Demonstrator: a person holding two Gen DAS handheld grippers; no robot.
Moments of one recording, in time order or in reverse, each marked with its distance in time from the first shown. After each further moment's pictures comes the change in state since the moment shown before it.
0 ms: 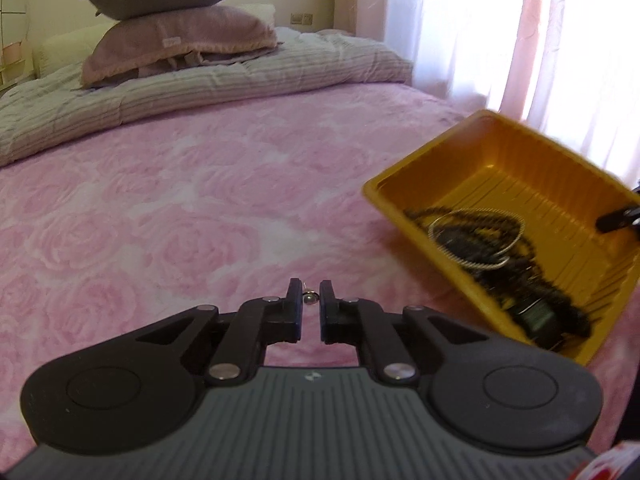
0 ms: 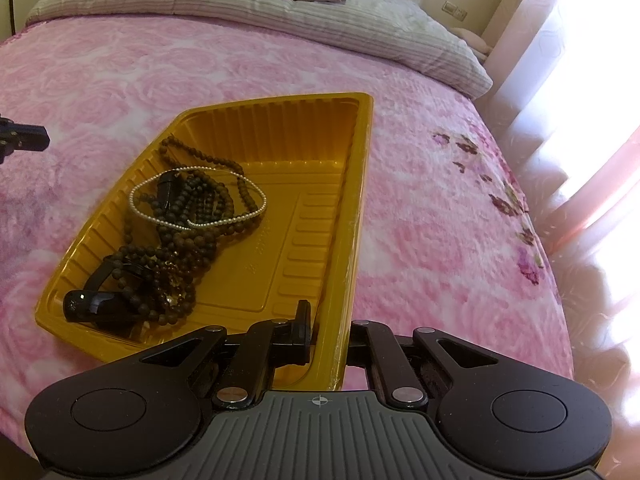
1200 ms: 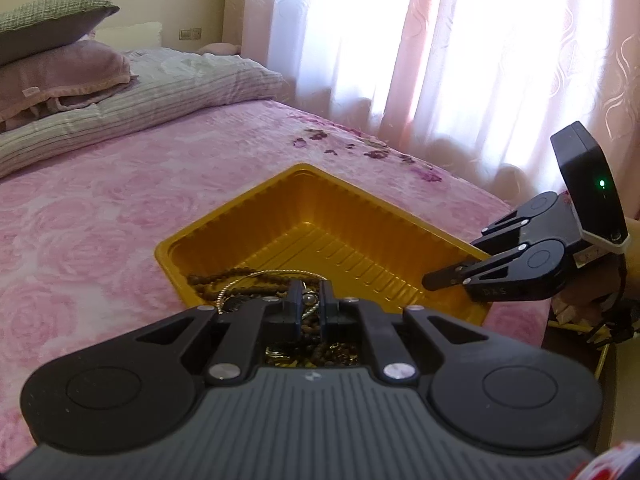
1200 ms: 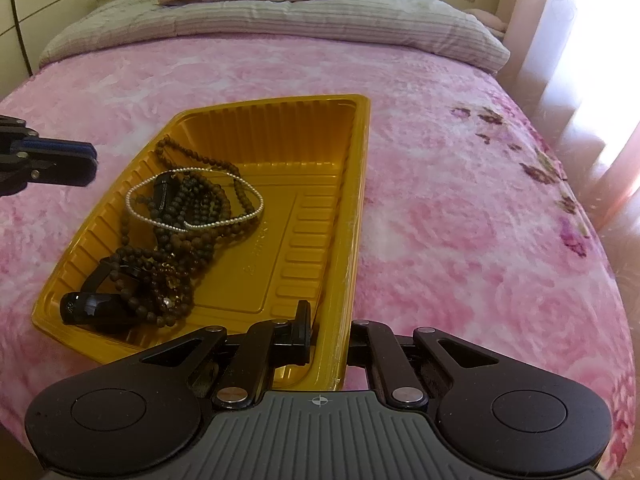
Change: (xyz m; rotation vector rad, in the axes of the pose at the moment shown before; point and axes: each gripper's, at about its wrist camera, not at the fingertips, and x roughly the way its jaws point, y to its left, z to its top) left arm 0.004 -0.135 0.049 0.104 -0.016 -0.284; right arm 0.026 -0.043 -0.019 0.105 -0.032 0.185
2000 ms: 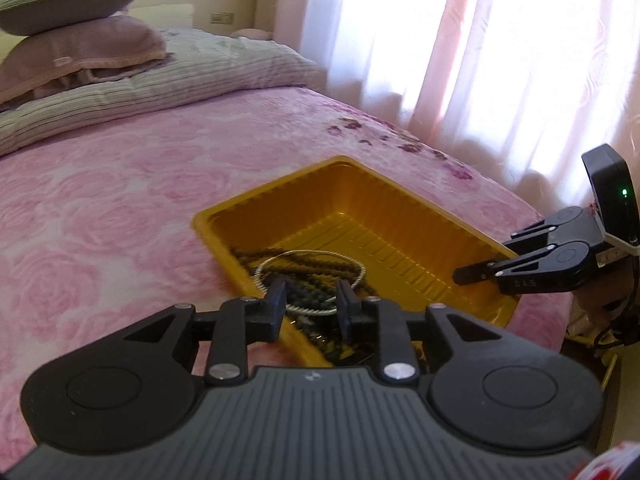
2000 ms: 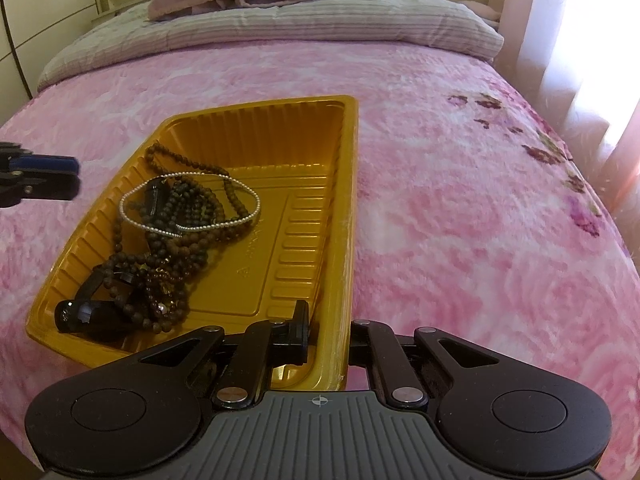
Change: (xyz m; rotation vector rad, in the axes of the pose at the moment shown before) left arm -0.009 0.027 -0.013 -0.088 0.021 0.071; right arm 0.006 -0.014 -0.009 0.077 -0.028 0.039
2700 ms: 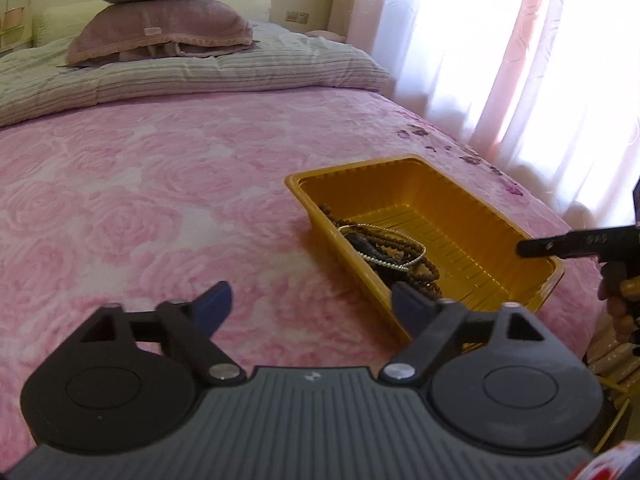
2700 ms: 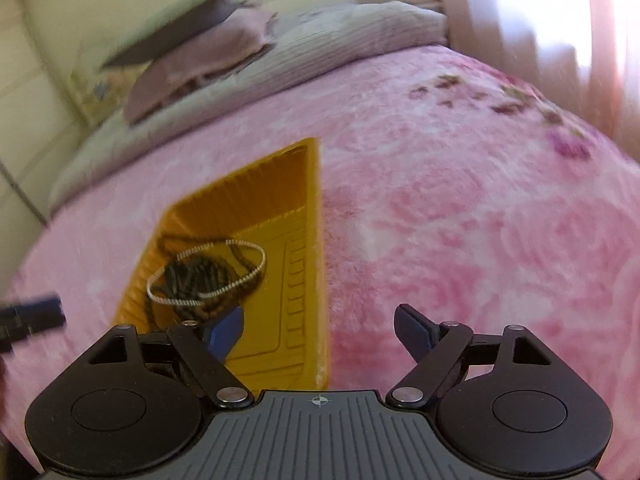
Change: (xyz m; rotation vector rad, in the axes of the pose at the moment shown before) left arm -0.041 0.028 -0.038 -0.152 -0.013 0.153; right arm -0.031 -0.048 -0.020 0.412 -0.156 0.159
